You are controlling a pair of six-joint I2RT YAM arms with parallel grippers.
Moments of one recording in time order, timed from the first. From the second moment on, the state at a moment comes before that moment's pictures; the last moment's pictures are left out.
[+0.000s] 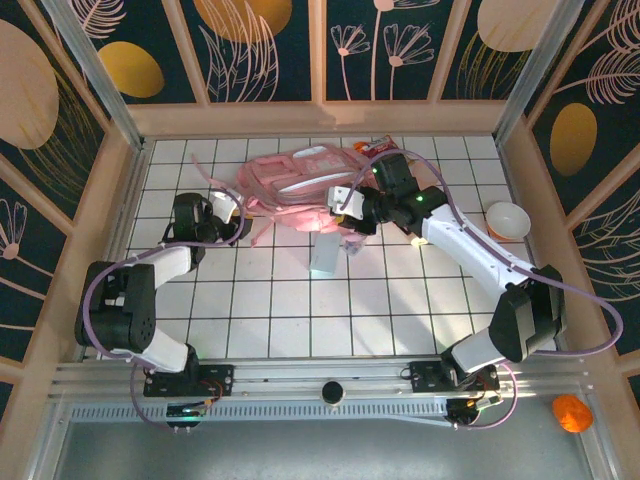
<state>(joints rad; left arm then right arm) -0.08 1.54 0.67 0.30 0.48 0.28 0.56 1.47 1.25 -0.57 -0.46 -0.92</state>
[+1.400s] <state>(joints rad) -0.13 1.17 0.77 -0.27 0.63 0.30 0.86 1.80 1.26 -0.04 -0.10 -0.42</state>
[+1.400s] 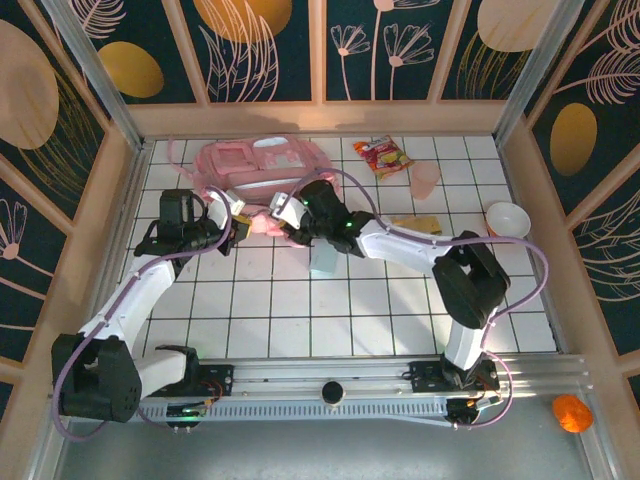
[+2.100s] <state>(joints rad) -0.19 1.09 0.71 -0.35 0.11 -0.10 0.88 1.59 1.02 0.03 -0.14 0.41</state>
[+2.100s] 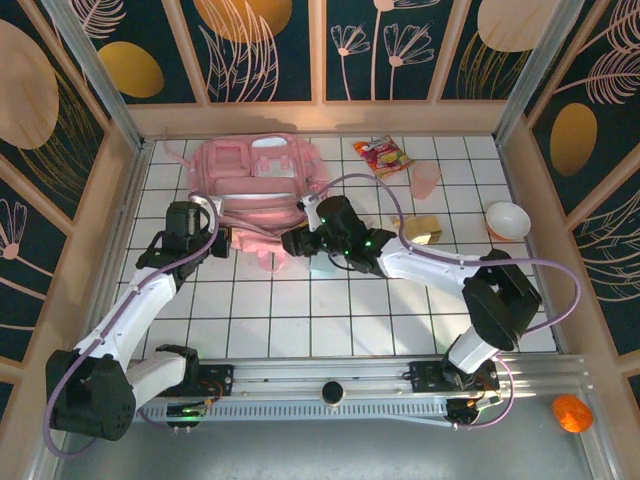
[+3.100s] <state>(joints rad) -0.19 1.12 0.71 -0.35 0.10 -0.20 0.77 1.69 0.94 -0.03 -0.02 0.53</state>
